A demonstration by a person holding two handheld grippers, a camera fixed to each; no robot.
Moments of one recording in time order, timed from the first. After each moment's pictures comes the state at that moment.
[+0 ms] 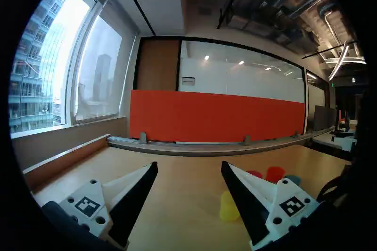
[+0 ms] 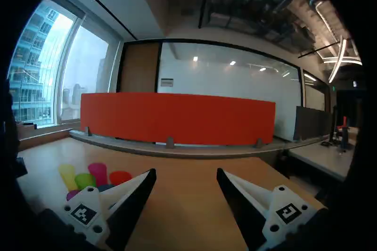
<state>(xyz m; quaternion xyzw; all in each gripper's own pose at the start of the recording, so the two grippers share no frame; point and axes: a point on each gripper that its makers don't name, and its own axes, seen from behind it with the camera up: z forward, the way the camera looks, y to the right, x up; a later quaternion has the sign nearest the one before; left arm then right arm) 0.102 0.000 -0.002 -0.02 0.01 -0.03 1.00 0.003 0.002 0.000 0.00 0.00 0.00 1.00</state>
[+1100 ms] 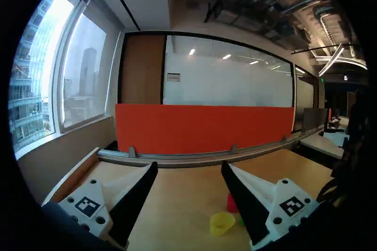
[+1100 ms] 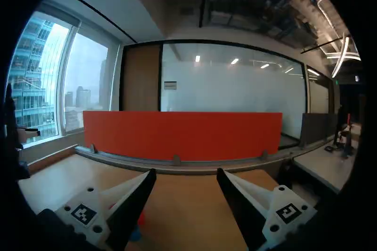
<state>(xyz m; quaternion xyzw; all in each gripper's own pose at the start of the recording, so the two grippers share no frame) 0.224 0.007 0.019 -0.08 -0.03 -0.01 1.00 0.111 -0.006 0.021 0.02 -0.01 0.02 1.00</state>
